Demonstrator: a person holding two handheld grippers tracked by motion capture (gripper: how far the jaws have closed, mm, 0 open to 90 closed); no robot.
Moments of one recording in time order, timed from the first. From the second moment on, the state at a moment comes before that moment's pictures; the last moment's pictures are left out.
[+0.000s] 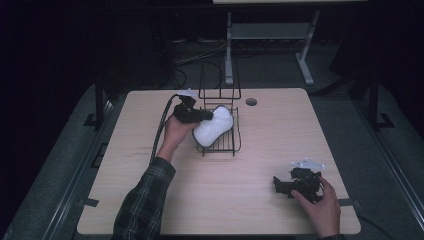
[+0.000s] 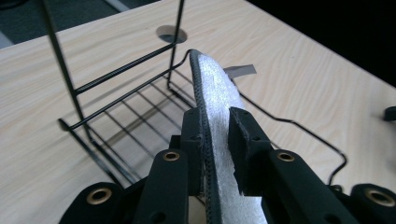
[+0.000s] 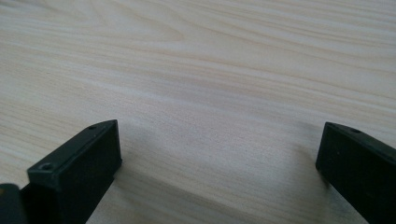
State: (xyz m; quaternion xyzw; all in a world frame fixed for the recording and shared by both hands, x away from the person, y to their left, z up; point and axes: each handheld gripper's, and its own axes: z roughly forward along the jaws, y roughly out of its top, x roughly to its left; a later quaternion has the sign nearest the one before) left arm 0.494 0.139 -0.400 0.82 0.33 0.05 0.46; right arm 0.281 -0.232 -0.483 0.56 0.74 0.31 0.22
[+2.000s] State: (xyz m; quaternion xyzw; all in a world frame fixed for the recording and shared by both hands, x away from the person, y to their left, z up) left arm 0.439 0.129 -0.429 0.86 0.28 0.01 0.44; right arm 0.281 -0.232 -0.483 0.56 0.74 0.31 0.22
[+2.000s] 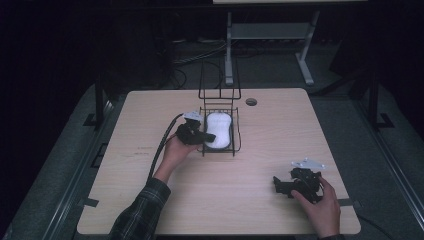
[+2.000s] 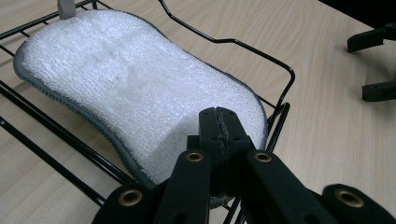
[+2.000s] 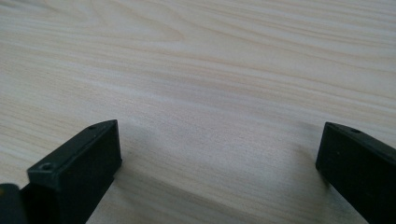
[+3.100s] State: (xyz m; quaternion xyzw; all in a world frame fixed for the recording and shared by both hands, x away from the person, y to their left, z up) left arm 0.366 0.202 -0.419 0.85 0.32 0.10 0.41; right arm 0.281 -0.232 -0.483 0.56 0.74 0.31 0.22
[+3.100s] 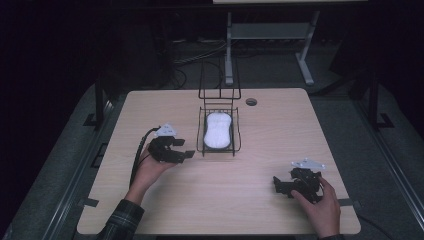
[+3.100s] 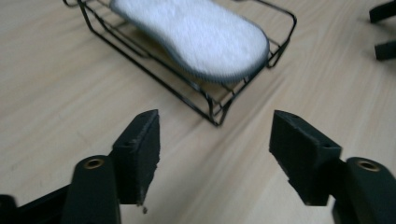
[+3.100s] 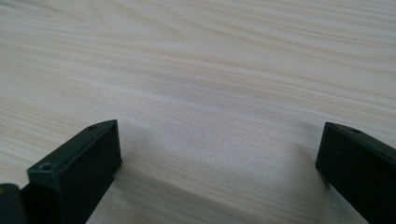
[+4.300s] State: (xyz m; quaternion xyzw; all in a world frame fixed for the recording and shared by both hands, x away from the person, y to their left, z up) left arm 0.286 0.242 -0.465 0.89 0.32 0.12 0.32; right arm 0.281 -0.231 -0.483 0.56 0.74 0.31 0.22
